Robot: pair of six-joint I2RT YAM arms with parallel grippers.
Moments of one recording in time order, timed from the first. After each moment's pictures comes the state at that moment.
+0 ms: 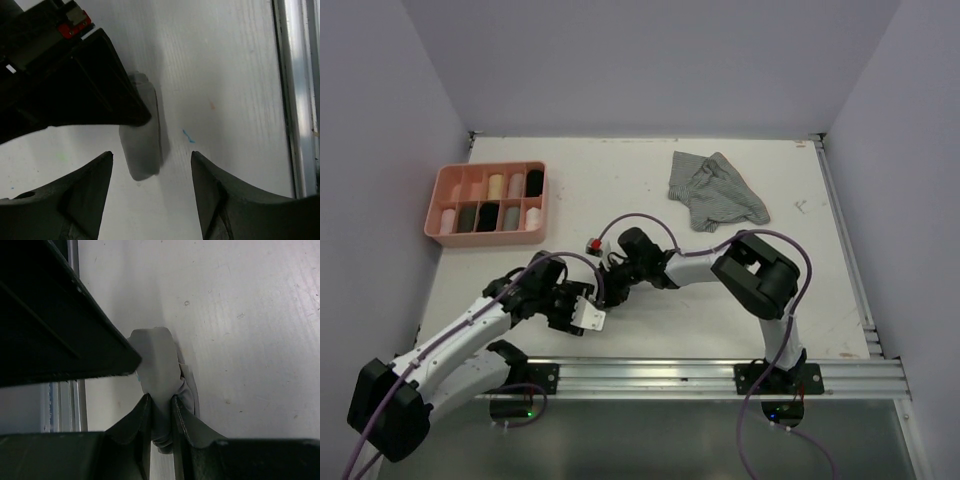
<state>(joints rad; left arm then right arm) -0.51 0.86 0.51 -0.74 0.50 1.25 0.91 2.02 1.04 0.25 -0.70 0.17</state>
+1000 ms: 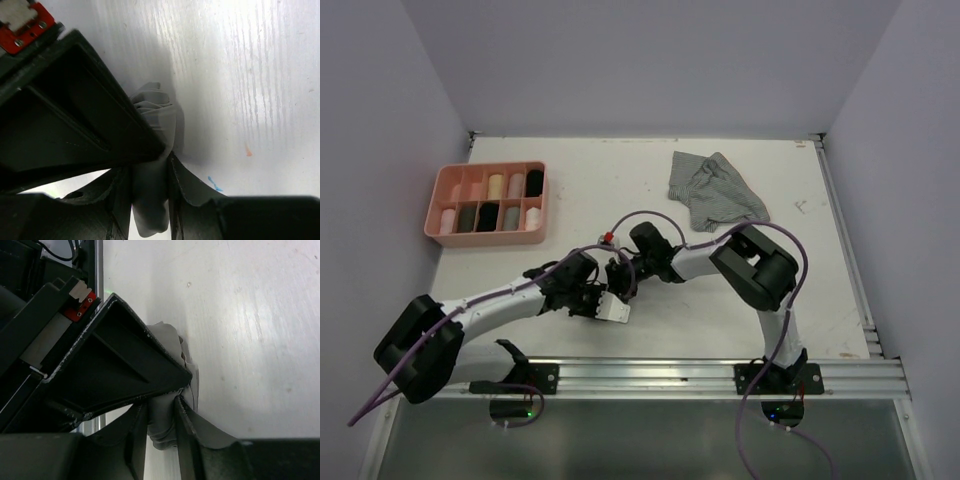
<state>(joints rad) -0.70 1.24 0.52 -0.42 0.30 1.05 0.82 2.08 1.04 0.30 -0.91 0.25</state>
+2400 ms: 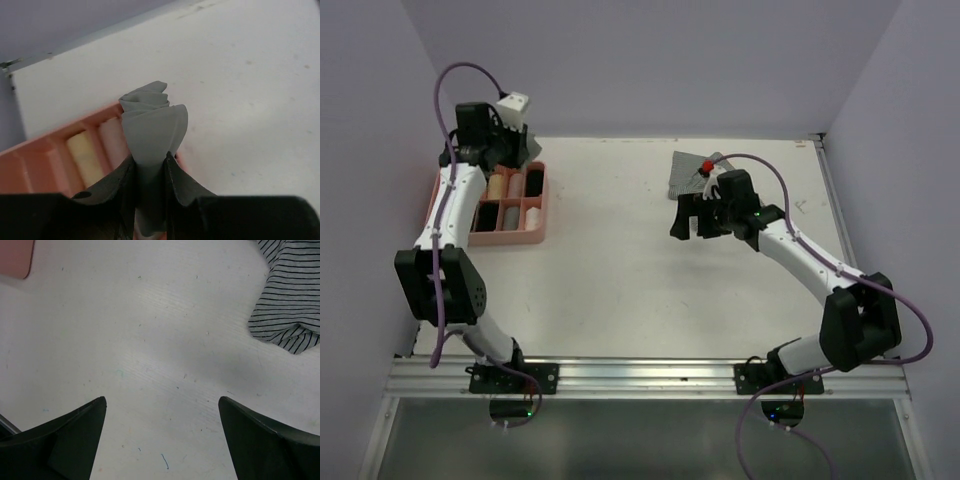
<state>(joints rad) 0.03 1.65 1.54 -0.52 0.31 0.29 0.41 1.44 1.05 -0.36 -0.24 0.30</state>
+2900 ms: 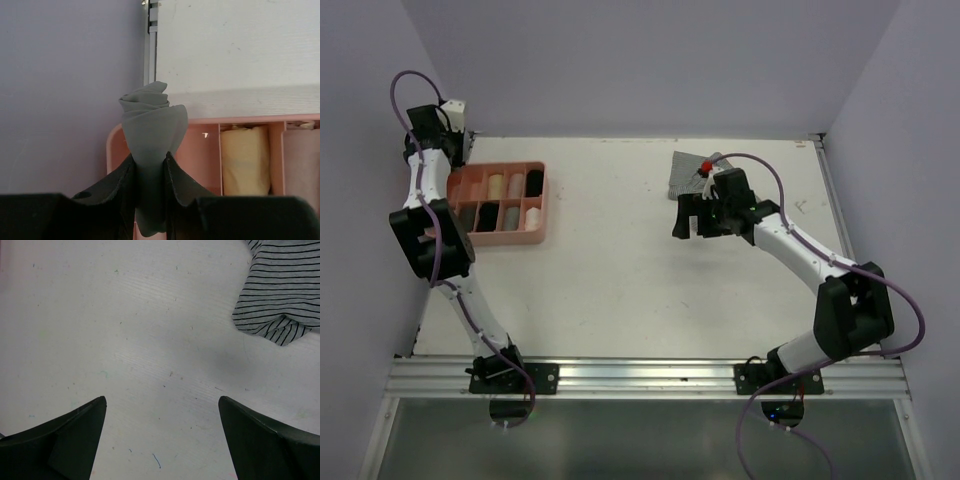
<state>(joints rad) 0.36 2.09 1.88 -0.45 0.09 0.39 0.40 1.50 1.09 -0.42 -0.20 0.30</state>
